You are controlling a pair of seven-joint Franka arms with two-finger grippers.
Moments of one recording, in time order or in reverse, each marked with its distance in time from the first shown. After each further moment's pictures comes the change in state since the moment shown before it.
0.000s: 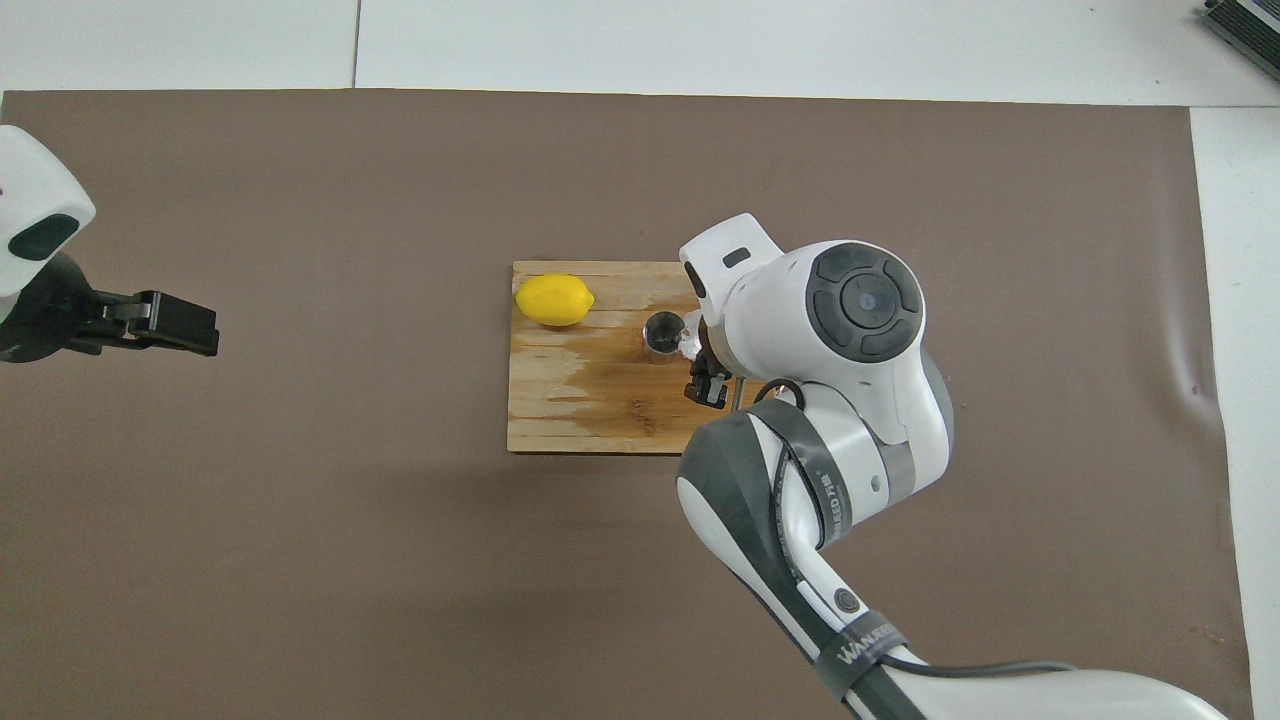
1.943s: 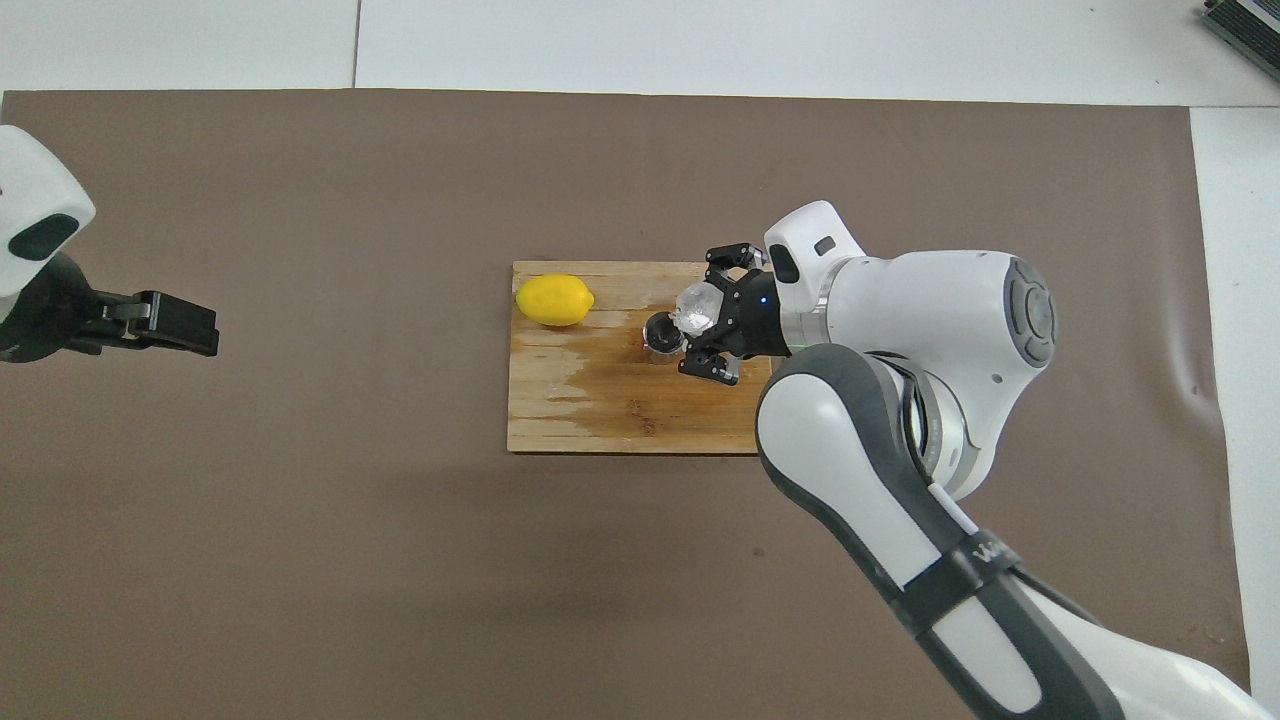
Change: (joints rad) left arm 0.000 0.000 0.000 0.000 0.000 0.000 0.000; right arm -0.080 -0.034 -0.002 -0.119 0.706 0.202 -0.603
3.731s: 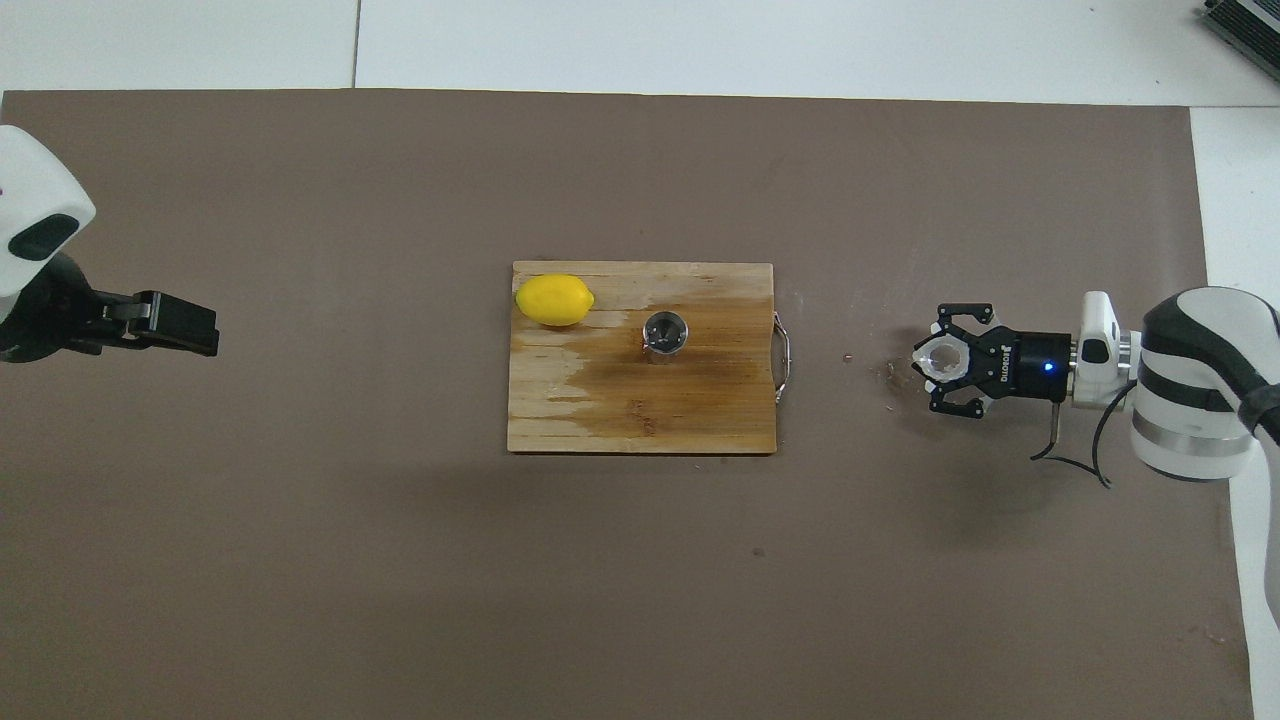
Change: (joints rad) left arm 0.000 0.000 0.000 0.000 0.000 0.000 0.000; right arm -0.643 0.178 0.001 -0.158 0.374 -0.501 -1.154
